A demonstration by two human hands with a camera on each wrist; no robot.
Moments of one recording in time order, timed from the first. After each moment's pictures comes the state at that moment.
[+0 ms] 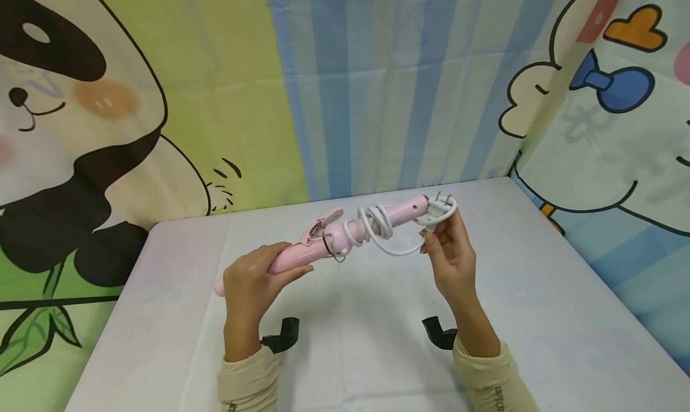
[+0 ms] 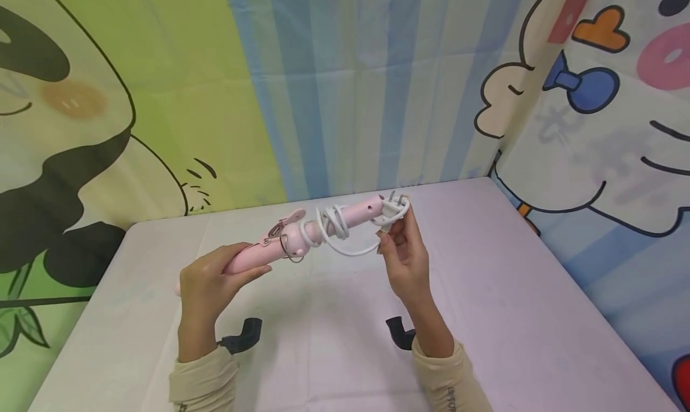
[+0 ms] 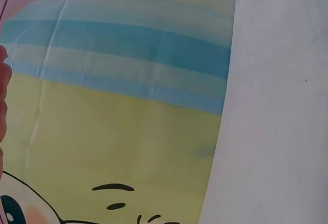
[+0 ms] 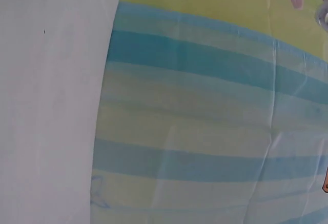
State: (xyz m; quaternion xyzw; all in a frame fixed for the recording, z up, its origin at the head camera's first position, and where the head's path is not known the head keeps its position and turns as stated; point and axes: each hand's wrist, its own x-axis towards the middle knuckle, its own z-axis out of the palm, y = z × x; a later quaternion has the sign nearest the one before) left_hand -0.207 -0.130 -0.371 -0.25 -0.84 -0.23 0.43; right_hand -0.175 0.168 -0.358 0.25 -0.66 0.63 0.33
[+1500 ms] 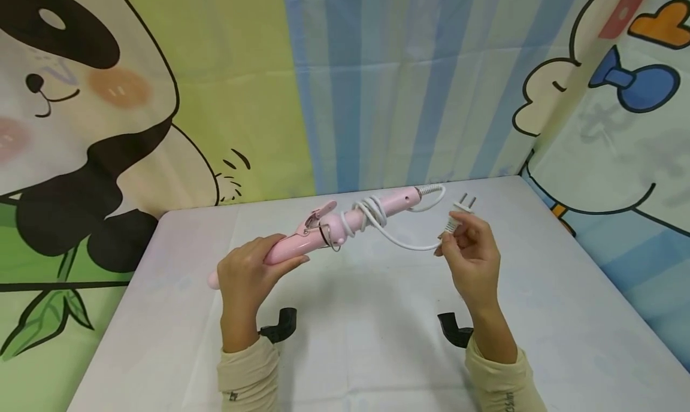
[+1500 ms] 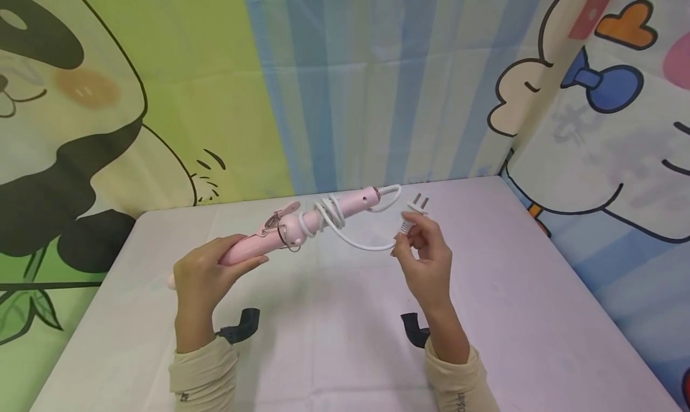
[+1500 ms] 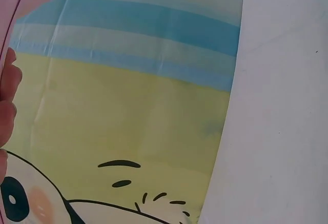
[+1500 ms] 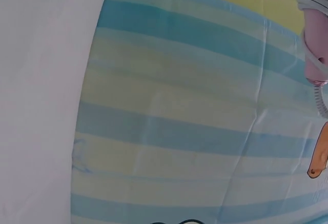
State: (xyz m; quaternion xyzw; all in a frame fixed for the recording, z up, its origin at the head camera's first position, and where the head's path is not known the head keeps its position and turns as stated) left_hand -0.207 -0.142 -0.367 -0.21 -0.85 -0.22 0.43; right_hand -0.169 0.173 -0.352 0.25 -0.62 0.65 0.36
